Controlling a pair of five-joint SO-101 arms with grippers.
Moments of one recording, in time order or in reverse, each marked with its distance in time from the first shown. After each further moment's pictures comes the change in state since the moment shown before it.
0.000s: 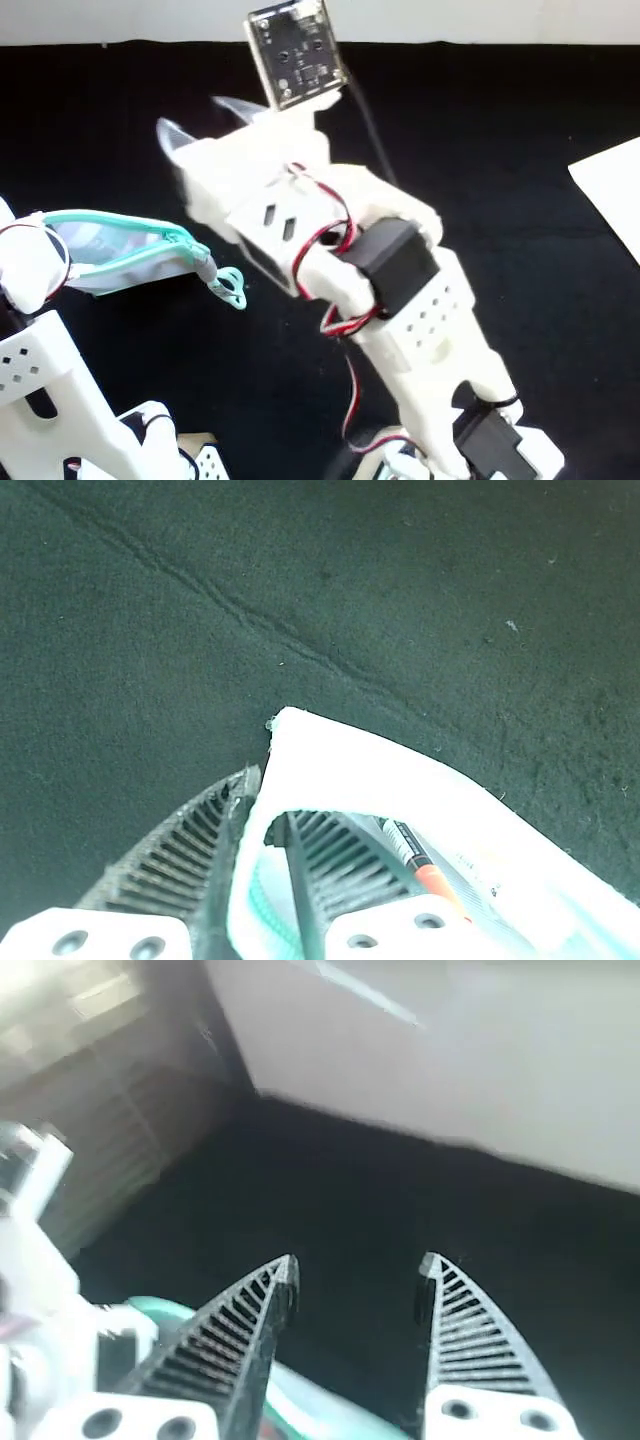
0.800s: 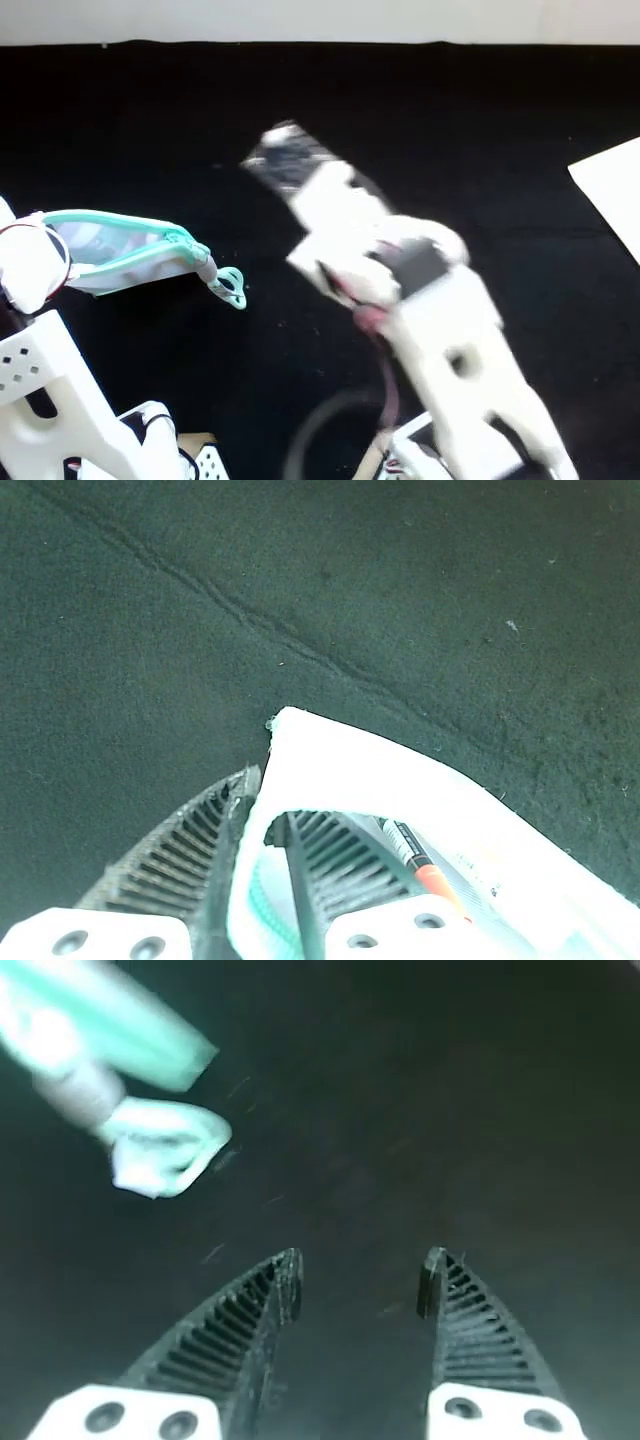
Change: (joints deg) left arm 0.0 0.0 0.0 0.0 0.0; right arm 15.5 -23.4 46.6 1.0 33.1
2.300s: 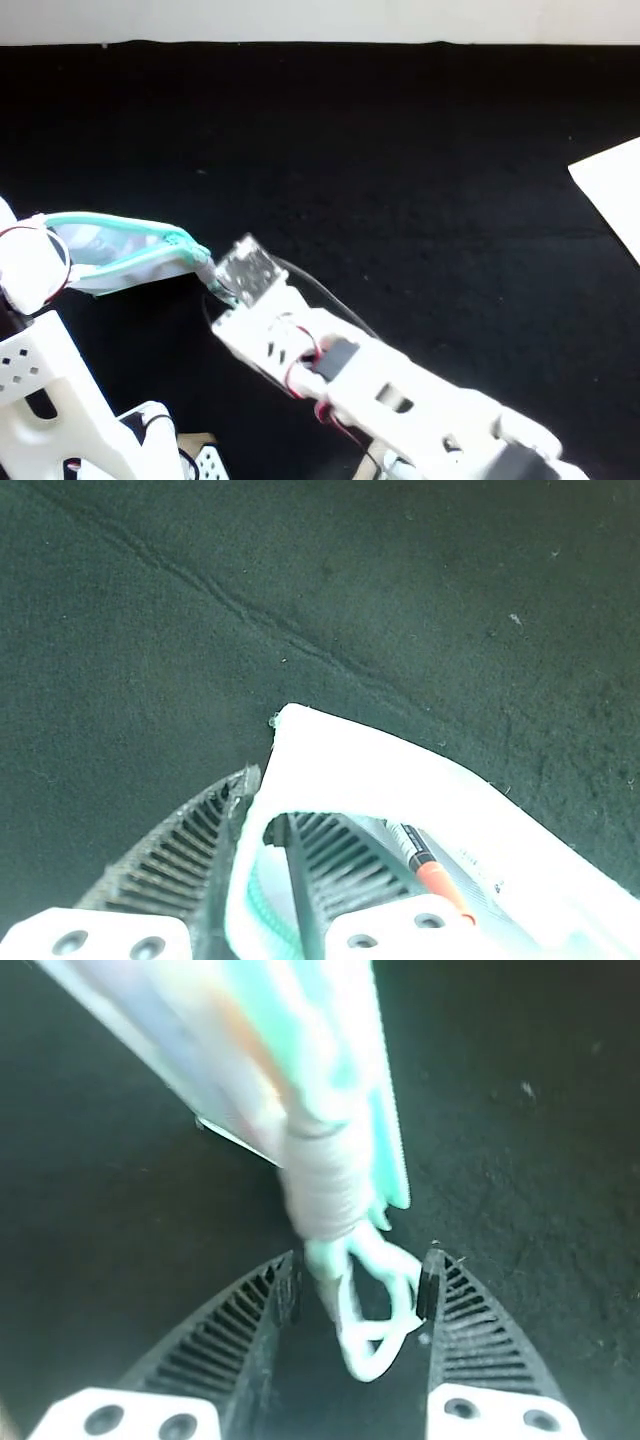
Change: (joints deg) left arm -0.1 0.0 0.0 1.1 0.0; right arm -22.2 11.3 45.0 -71.7 -21.3
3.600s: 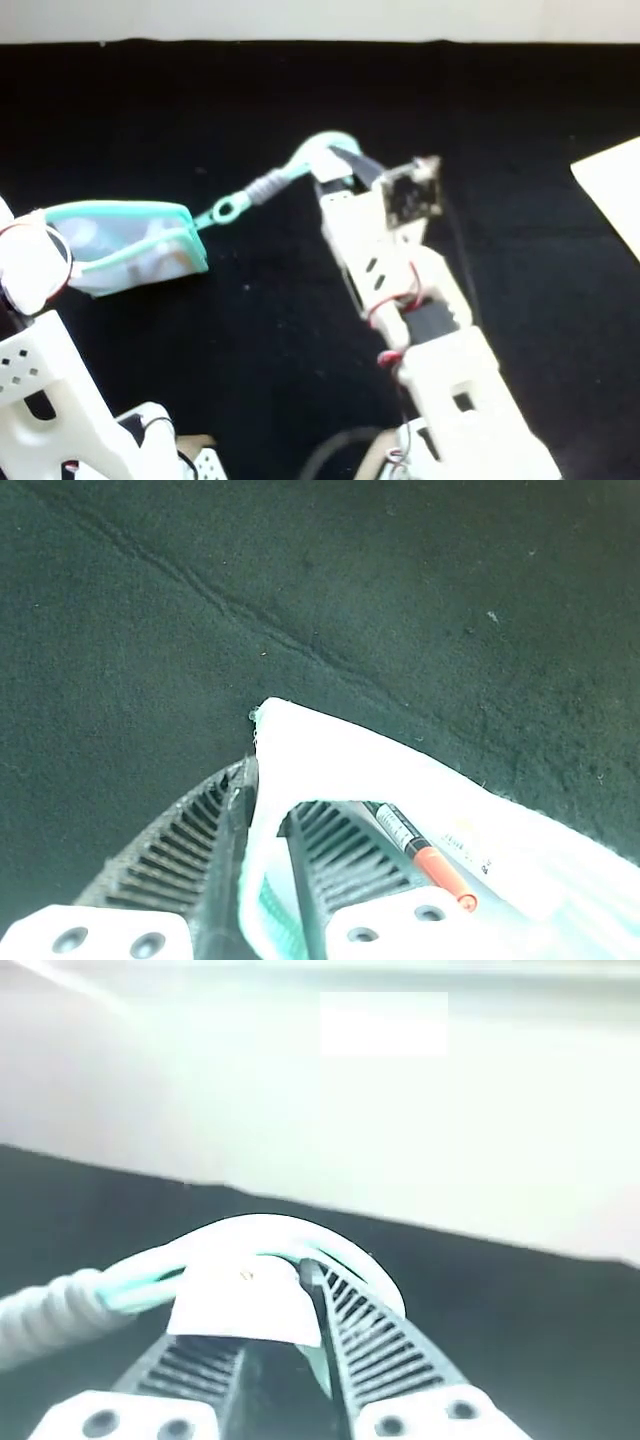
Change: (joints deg) left arm 0.3 0.0 -0.1 0.0 0.1; right arm 32.0 -21.4 -4.4 -2.4 -0.1
